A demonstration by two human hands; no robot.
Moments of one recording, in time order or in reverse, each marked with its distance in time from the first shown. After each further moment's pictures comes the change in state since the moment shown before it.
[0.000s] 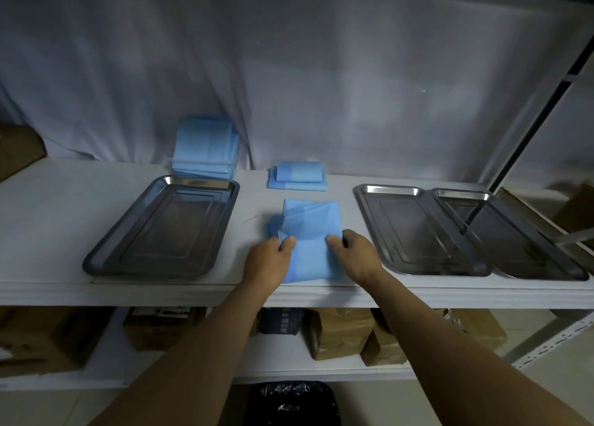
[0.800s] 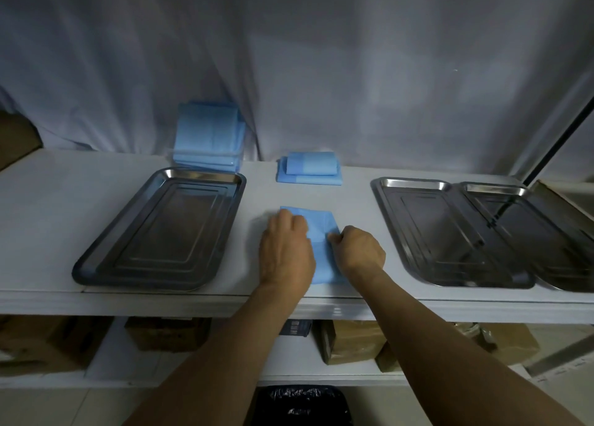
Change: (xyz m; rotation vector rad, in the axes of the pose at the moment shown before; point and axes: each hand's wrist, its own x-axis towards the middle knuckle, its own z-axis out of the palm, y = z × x) left_hand 0.023 0.005 0.019 0.462 0.376 0.454; right_hand 0.045 -0.013 0.035 -0.400 0.047 0.157
